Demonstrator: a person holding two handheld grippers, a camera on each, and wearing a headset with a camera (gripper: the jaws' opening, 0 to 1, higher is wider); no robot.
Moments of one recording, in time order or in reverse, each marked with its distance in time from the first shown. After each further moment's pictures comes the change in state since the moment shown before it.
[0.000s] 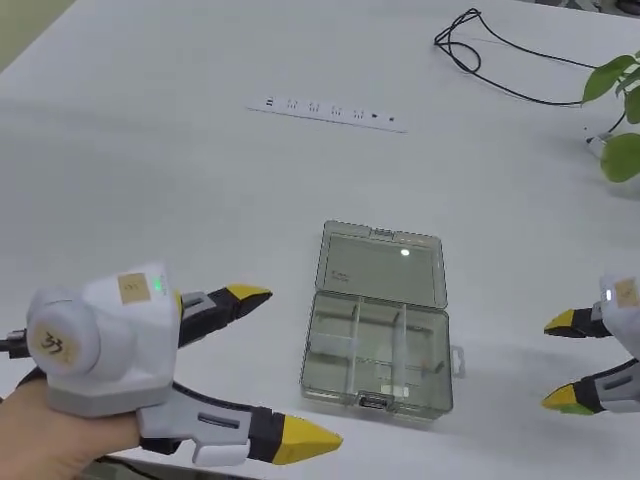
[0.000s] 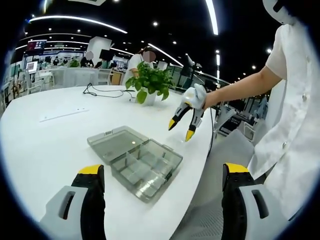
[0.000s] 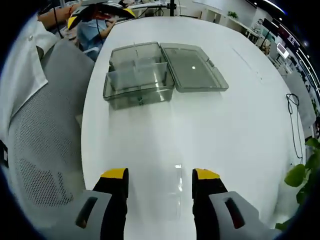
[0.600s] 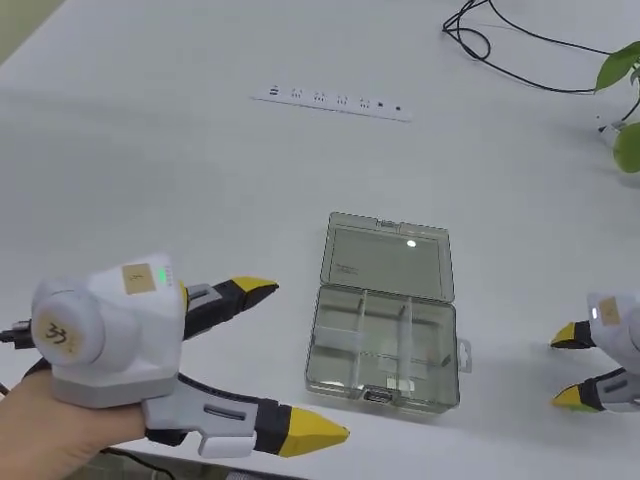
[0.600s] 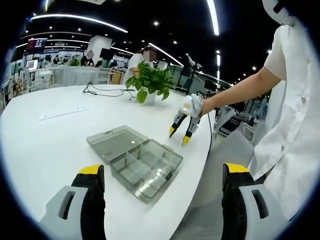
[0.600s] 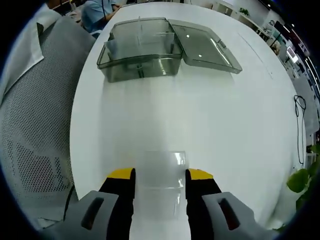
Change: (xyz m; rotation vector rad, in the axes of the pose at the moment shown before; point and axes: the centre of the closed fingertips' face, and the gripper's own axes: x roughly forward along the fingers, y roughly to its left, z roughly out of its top) left arm 0.002 0.001 0.000 -0.012 0.003 -0.004; right arm 0.023 0.000 -0.027 -0.065 0.103 0.022
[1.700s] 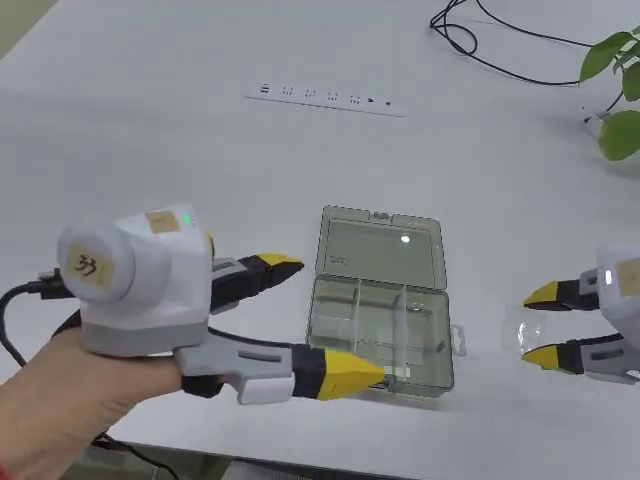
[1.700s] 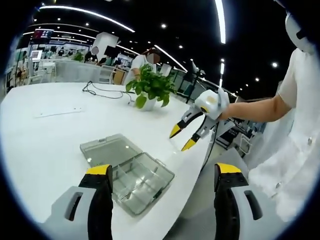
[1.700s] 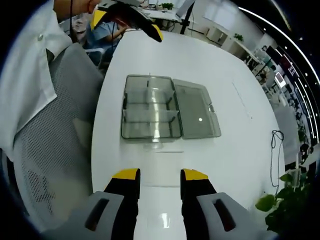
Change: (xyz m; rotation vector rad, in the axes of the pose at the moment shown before) left arm 0.020 -0.015 0.043 -0.115 -0.031 -0.022; right arm -0.085 0.025 0.109 -0.104 -0.184 -0.176
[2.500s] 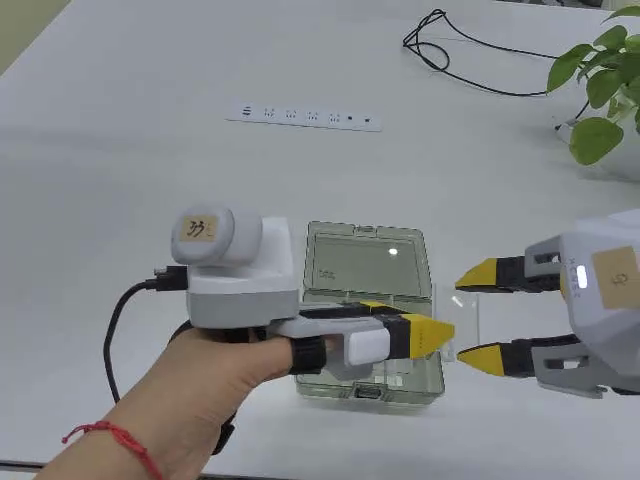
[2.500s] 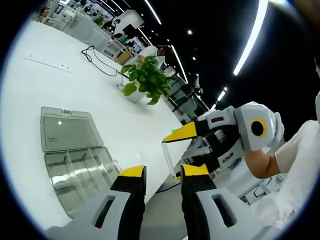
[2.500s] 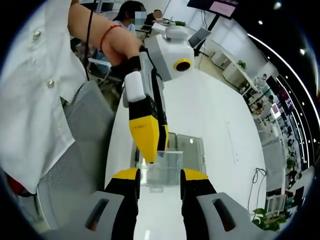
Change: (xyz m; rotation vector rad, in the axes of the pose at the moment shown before) left arm 0.055 -0.044 0.010 -0.421 0.006 -0.166; right arm -0.046 0.028 0.110 -0.151 -0.113 -0.068
